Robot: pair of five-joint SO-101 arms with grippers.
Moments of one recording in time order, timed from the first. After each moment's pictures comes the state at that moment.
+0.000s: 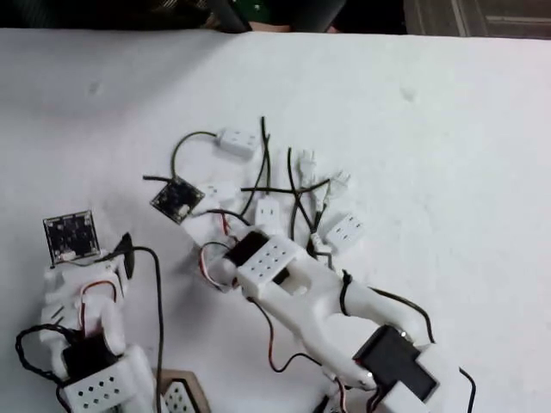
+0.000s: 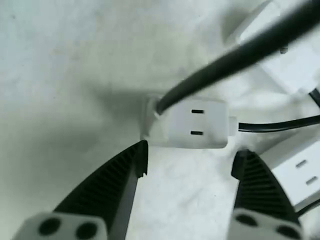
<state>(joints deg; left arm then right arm) -31.0 -103.2 95.6 53.1 -12.1 -48.9 -4.8 38.4 39.8 8.8</state>
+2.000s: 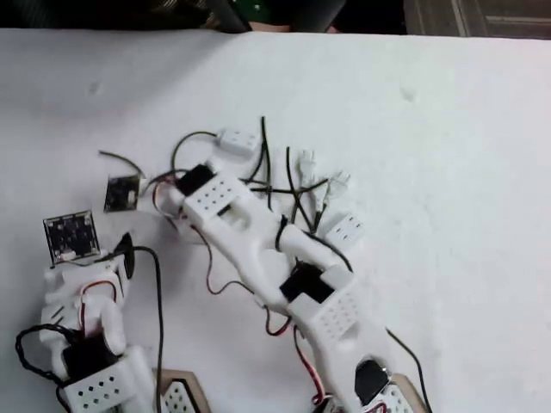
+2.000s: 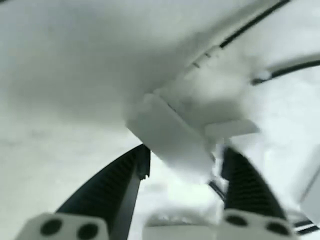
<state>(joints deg) -31.0 -103.2 95.6 53.1 -12.1 -46.1 34.7 -18.5 70.1 47.7</state>
